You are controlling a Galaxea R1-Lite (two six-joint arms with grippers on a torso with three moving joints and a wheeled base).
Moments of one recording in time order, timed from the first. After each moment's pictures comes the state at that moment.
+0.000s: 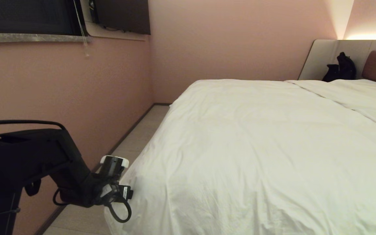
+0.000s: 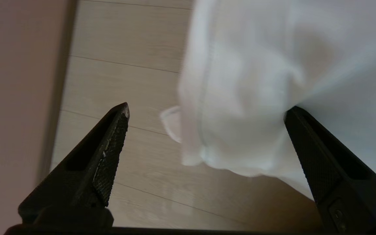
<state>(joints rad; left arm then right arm) -0.21 2.28 -0.80 -0.53 0.30 -0.09 0.01 0.00 0.00 0.00 0.02 -0.03</state>
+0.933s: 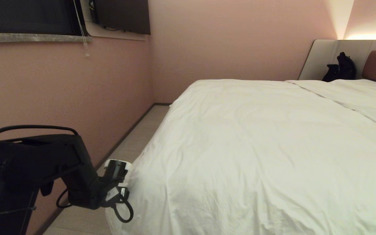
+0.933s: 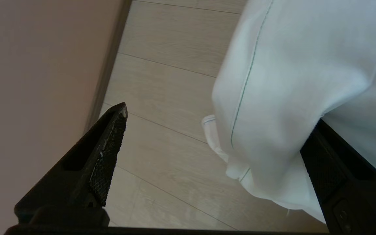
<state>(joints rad) -0.21 2.37 -0.83 -0.59 0.50 -0.08 0.01 0.00 0.00 0.00 0.02 -0.03</state>
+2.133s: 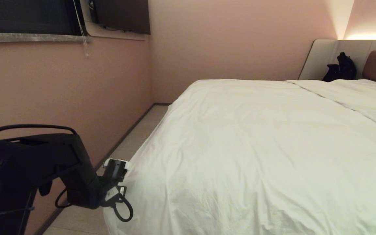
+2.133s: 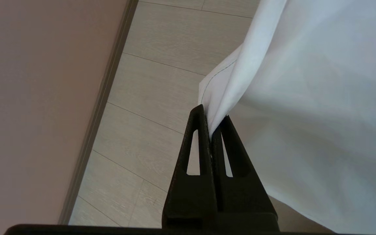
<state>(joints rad) -0.21 2.36 -0.83 -0.59 0.52 -0.09 0.01 0.00 0.00 0.00 0.02 -0.03</state>
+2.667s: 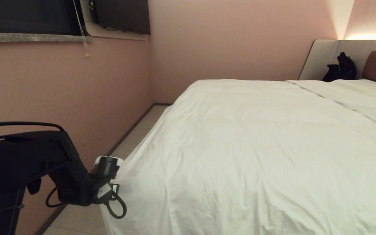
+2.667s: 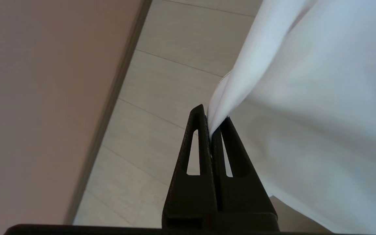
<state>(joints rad) -0.14 2.32 -0.81 -0.57 0.53 -0.06 0.01 0.00 0.00 0.00 0.01 -0.03</state>
